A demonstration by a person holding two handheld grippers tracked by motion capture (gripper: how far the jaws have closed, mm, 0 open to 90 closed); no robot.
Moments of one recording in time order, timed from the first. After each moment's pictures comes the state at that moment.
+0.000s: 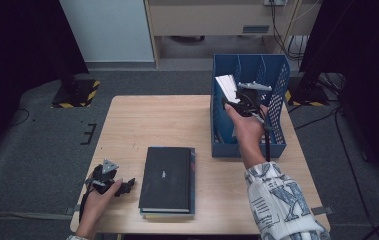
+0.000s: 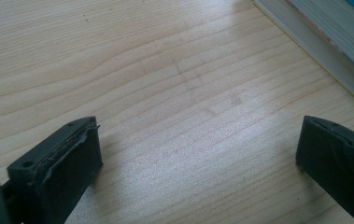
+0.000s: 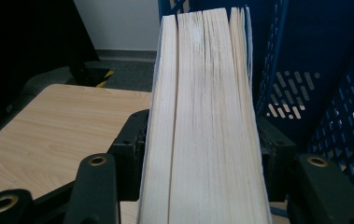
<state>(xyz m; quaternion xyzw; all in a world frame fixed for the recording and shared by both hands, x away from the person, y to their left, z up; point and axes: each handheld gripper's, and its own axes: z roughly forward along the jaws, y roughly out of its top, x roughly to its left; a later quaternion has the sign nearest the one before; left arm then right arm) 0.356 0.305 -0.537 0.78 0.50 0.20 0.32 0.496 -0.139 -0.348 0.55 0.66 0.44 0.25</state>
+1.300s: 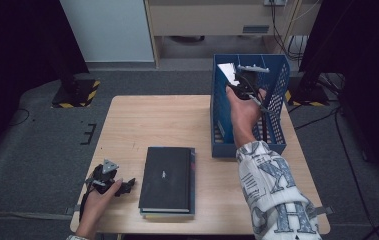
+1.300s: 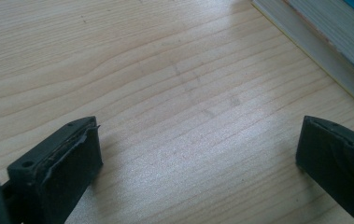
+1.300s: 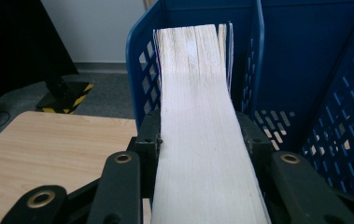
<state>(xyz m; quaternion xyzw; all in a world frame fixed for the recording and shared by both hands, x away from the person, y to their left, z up) 0.357 0.304 -0.537 0.78 0.50 0.20 0.32 0.536 -0.134 -0.324 0.57 0.64 0.43 0.28</state>
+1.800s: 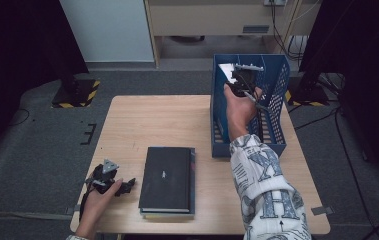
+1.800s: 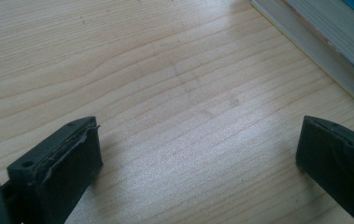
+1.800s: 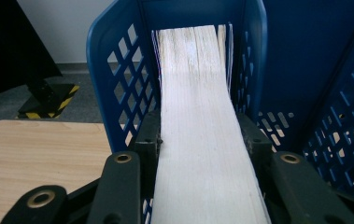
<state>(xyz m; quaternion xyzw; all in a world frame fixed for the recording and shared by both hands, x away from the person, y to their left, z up) 0.357 0.304 -0.537 0.78 0.49 0.20 0.32 0.561 -0.129 -0.339 0.59 0.63 0.42 0.29</state>
